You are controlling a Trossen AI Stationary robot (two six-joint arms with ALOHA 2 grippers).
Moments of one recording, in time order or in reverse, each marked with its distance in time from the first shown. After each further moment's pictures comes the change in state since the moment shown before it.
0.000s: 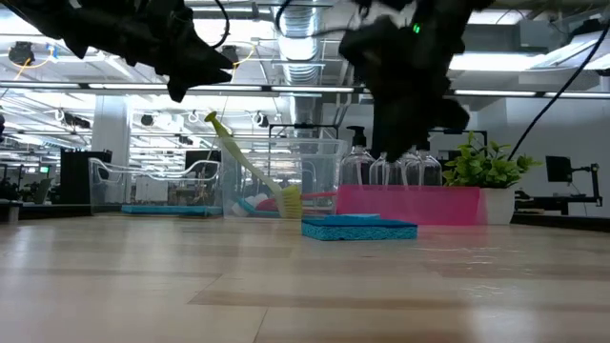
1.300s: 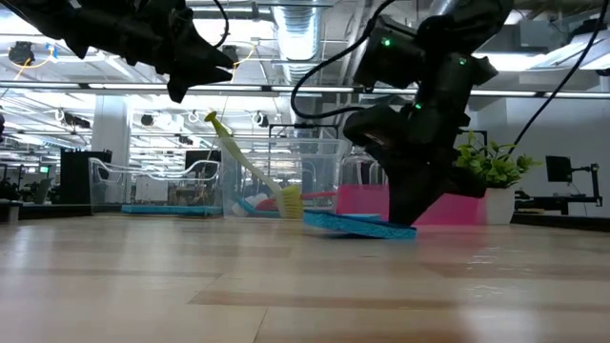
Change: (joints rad) left arm 0.000 0.005 0.000 0.022 0.004 -0.042; right arm -0.040 0.176 -0.218 0.303 -0.157 0.128
